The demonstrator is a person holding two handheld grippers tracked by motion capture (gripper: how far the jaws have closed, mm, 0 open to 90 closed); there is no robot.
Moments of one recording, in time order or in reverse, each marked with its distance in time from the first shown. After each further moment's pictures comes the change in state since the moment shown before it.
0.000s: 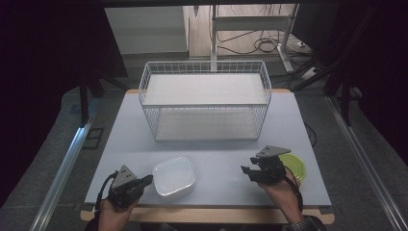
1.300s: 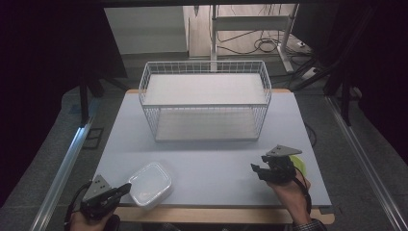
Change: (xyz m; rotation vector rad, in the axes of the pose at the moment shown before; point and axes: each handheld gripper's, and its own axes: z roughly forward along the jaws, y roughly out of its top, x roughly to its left) left arm 0.024 -0.029 -0.058 0.022 0.037 0.024; right arm -0.016 -0.009 -0.016 -0.009 -0.094 0.037
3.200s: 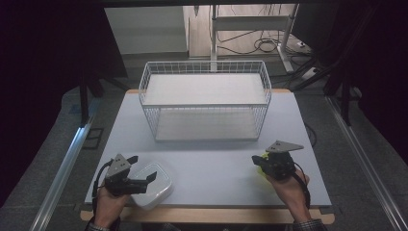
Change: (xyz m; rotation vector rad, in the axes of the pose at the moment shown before) left arm 0.004 0.046 0.058 -0.137 -0.044 0.017; right arm 0.003 0.017 -0.008 -0.040 0.080 -0.019
